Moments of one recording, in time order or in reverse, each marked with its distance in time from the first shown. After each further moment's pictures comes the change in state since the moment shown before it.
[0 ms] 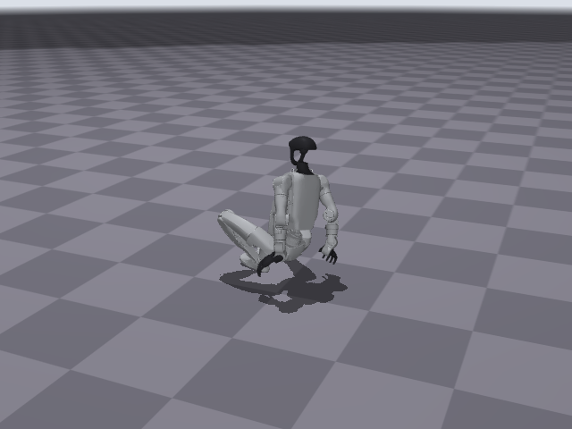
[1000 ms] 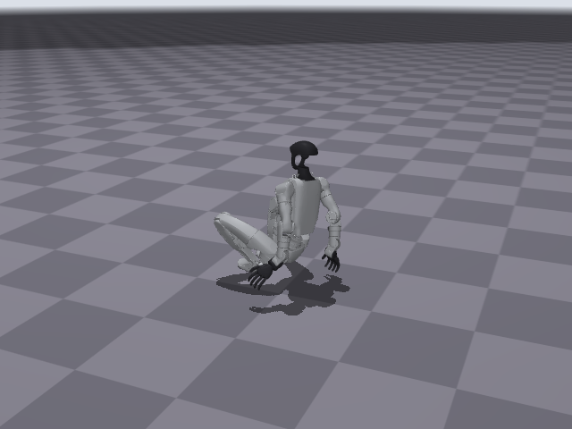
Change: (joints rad) left arm 0.106 0.033 0.347 -0.123 -0.836 0.063 -0.217; right arm 0.100 -0.013 0.000 -0.086 0.209 0.055 0.377; waist -0.001 -0.040 0.000; left_leg 0.000 0.039 -0.099 0.109 0.138 -0.091; right_leg 0.000 -0.028 0.051 0.121 0.216 -0.016
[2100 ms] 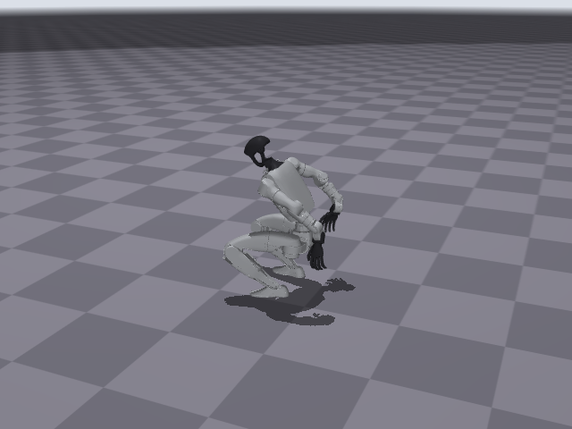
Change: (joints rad) left arm 0.184 -0.086 -0.246 0.090 0.188 -0.164 -0.035; right arm -0.282 -0.402 0.592 -0.161 -0.152 -0.204 -0.083; waist -0.088 -0.342 0.000; left_leg 0.000 -0.040 -0.325 -0.131 -0.380 -0.013; right_leg 0.000 0.171 0.102 0.094 -0.437 -0.145
